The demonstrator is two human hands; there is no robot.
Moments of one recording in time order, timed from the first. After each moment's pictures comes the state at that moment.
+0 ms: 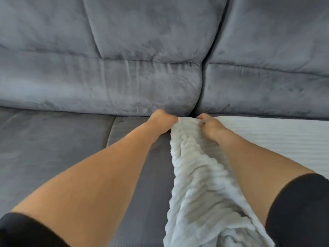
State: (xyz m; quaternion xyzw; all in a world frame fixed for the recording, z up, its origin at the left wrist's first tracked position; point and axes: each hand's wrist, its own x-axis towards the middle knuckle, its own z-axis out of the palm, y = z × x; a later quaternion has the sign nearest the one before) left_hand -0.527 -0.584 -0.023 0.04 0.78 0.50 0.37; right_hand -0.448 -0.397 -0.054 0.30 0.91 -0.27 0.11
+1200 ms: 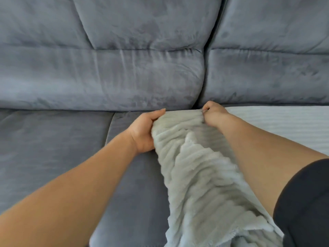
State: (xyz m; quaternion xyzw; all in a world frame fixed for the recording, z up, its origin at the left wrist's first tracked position) left_hand -0.521 -0.629 -0.054 -0.07 0.40 0.71 0.58; right_hand -0.468 -0.389 -0.061 0.36 0.89 -0.27 0.08
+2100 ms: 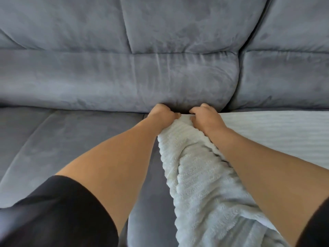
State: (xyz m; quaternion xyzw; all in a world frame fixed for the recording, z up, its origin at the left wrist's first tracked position) left_hand -0.590 -0.639 -0.061 0.07 0.88 0.36 0.30; right_hand -0.511 -0.499 -0.065 0.19 0.97 -0.15 0.07
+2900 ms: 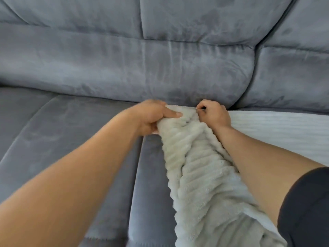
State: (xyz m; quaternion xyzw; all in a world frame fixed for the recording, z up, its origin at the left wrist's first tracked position) left_hand -0.574 -0.705 -0.041 0.02 0.65 0.59 0.48; right_hand -0.511 -0.496 -0.088 0.24 0.93 -0.28 -0.04
